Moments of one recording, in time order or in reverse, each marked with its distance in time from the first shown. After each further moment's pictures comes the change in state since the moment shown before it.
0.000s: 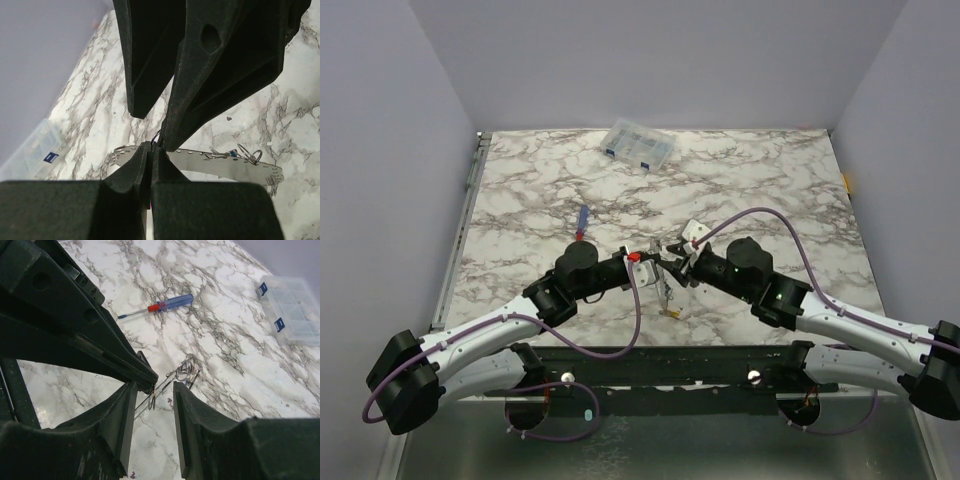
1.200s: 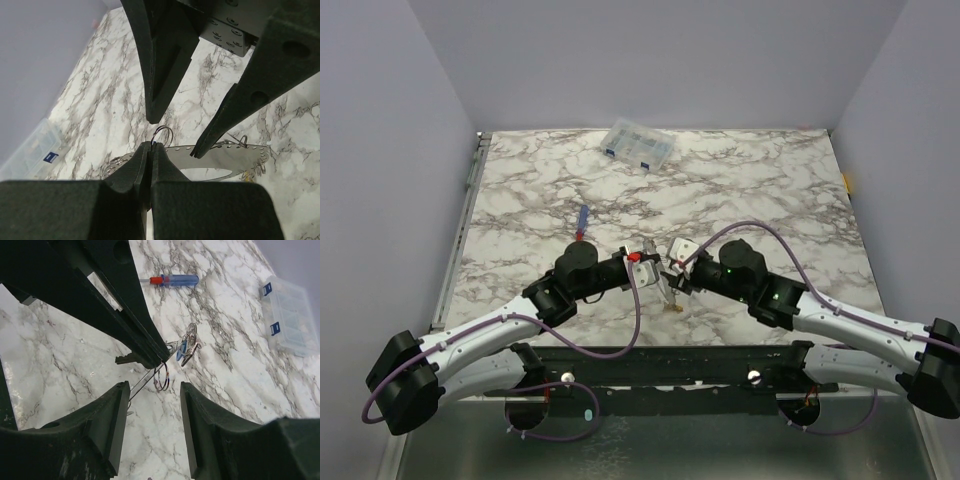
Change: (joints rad) left arm 0.000 -0.003 0.000 -0.006 0.001 0.002; right arm -0.008 0.014 -0.023 -0.078 -0.062 -0.235
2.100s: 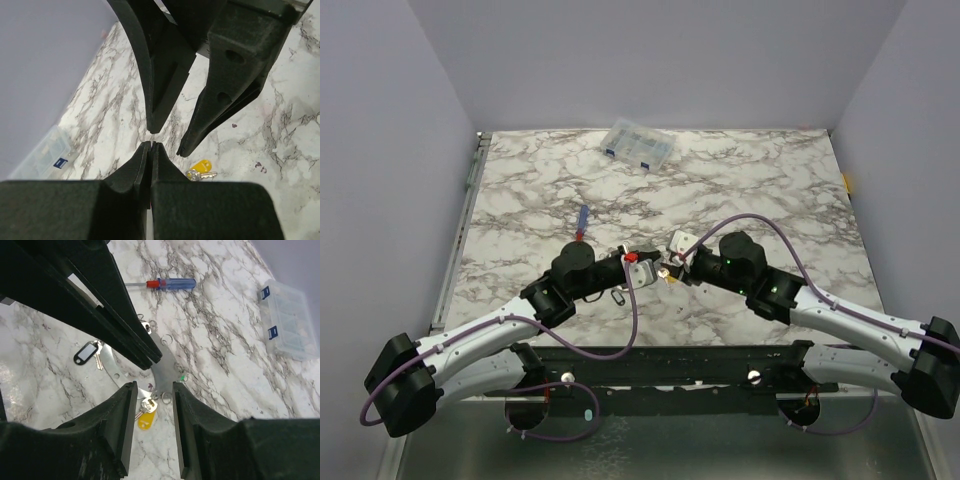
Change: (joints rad) left arm 0.000 -0.018 0.002 0.022 0.002 0.008; right arm -0.053 0.041 0.031 0.014 -0.058 -0.018
